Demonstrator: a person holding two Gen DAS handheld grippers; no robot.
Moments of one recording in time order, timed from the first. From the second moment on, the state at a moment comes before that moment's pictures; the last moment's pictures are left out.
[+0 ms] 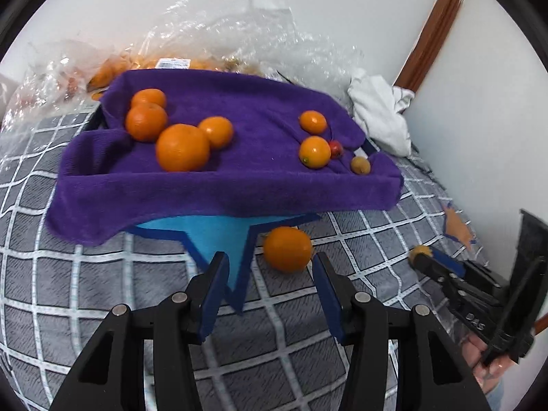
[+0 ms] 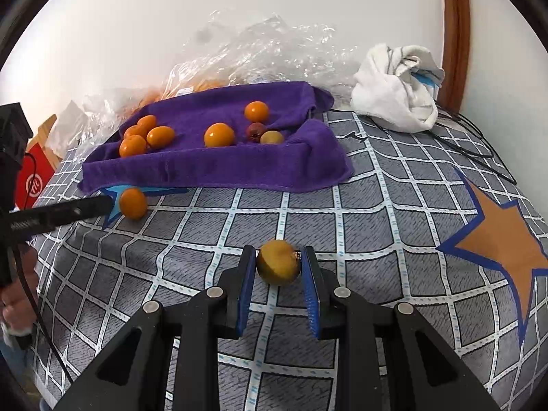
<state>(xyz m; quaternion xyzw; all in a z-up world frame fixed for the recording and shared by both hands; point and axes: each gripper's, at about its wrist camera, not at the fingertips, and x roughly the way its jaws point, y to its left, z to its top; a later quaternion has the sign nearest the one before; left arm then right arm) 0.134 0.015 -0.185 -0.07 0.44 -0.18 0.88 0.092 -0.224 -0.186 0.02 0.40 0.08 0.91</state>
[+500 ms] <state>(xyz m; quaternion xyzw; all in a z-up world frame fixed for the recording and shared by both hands) 0.142 0.009 -0.194 -0.10 0.41 -0.19 0.89 0.094 -0.230 -0.188 0.04 0.40 0.09 0.91</state>
